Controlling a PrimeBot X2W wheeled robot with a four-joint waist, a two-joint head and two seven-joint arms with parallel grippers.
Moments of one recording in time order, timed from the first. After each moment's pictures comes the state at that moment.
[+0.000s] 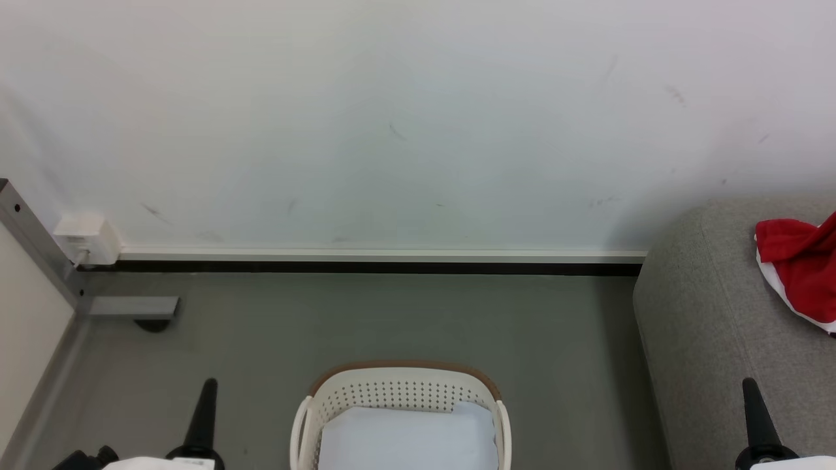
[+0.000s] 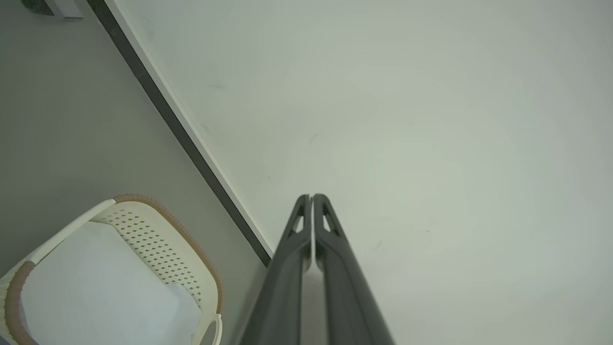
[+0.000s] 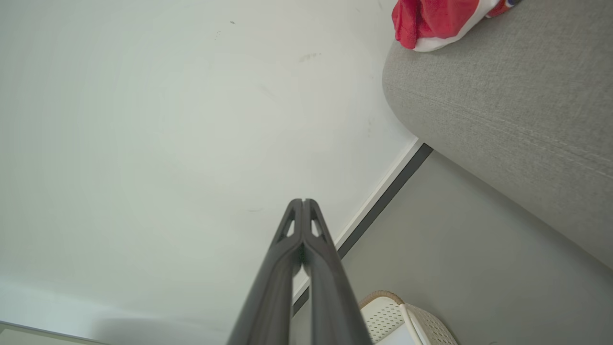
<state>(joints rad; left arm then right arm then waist) -0.05 0.06 0.08 0.27 -1.20 -0.12 0.00 -0.04 -0.04 -0.10 0.26 1.19 0.13 0.00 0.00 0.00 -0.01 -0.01</state>
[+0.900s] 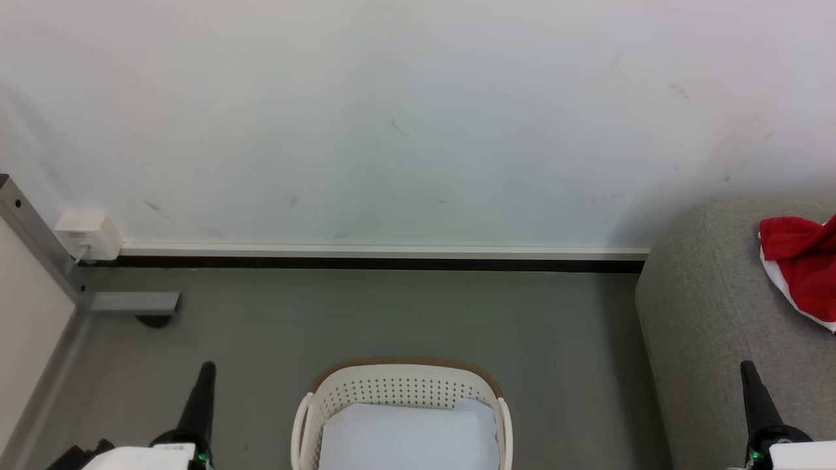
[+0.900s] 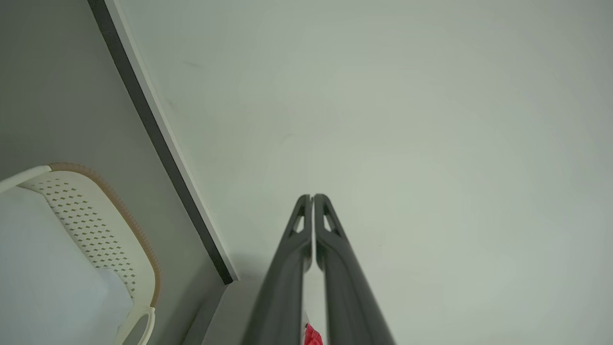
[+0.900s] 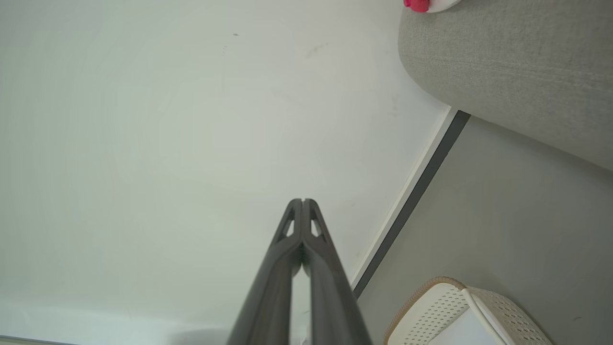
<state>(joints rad) -0.08 0.05 0.10 0.25 -1.42 -0.12 0.07 -0.08 -0.04 -0.11 0.25 1.42 0.13 0.07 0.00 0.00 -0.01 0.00</state>
